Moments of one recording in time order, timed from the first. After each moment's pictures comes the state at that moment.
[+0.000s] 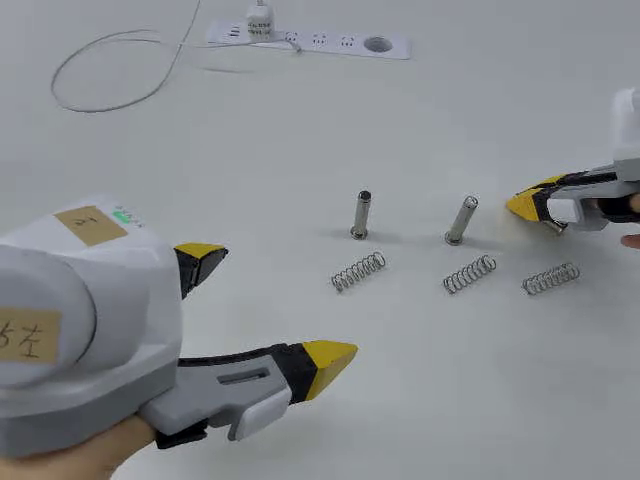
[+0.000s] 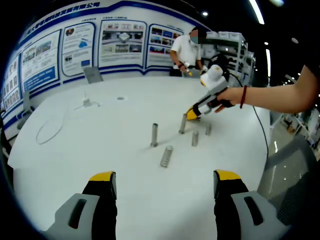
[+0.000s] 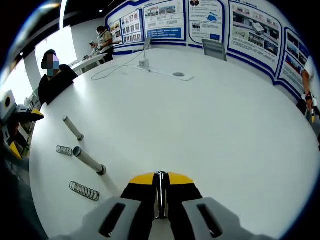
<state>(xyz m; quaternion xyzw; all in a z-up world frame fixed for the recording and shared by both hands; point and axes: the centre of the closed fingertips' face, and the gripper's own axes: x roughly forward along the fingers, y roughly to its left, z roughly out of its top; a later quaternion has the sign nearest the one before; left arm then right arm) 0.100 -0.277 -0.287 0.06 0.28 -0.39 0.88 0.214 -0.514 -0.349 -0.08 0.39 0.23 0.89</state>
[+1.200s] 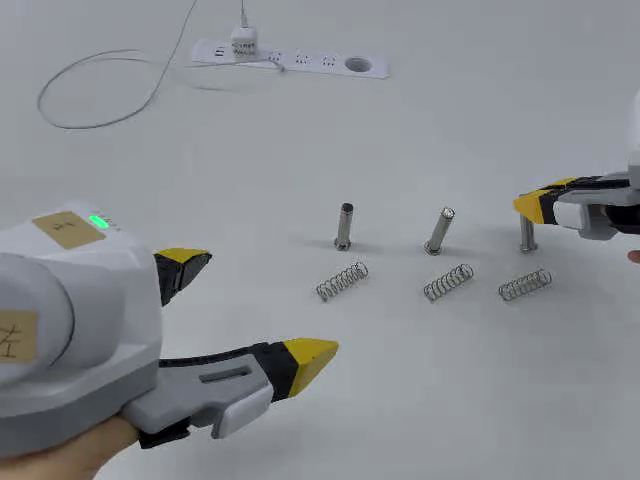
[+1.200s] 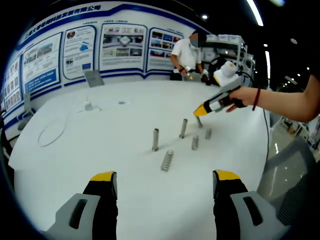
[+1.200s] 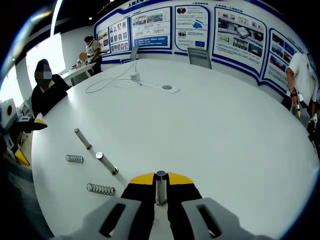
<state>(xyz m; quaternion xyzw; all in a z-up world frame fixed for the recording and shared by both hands) 0.101 -0.275 -0.277 0.05 0.26 -0.39 0.88 0.191 -0.530 -0.308 -0.07 0.36 0.17 0.91</state>
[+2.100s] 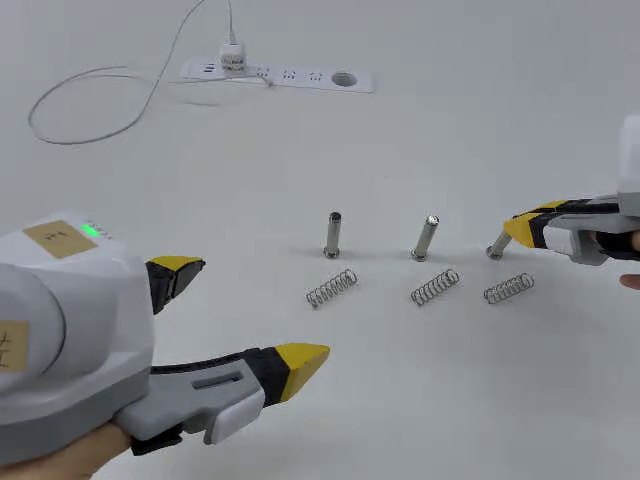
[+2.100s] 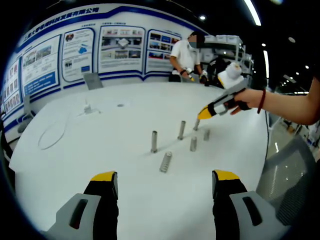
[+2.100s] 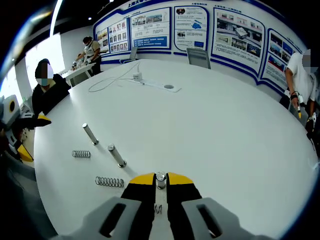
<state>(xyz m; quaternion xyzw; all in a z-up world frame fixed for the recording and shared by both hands) 0.099 -0.275 -0.272 0.06 0.25 -0.39 0.88 0.168 -0.522 -0.302 -0.07 0.36 0.17 0.91</state>
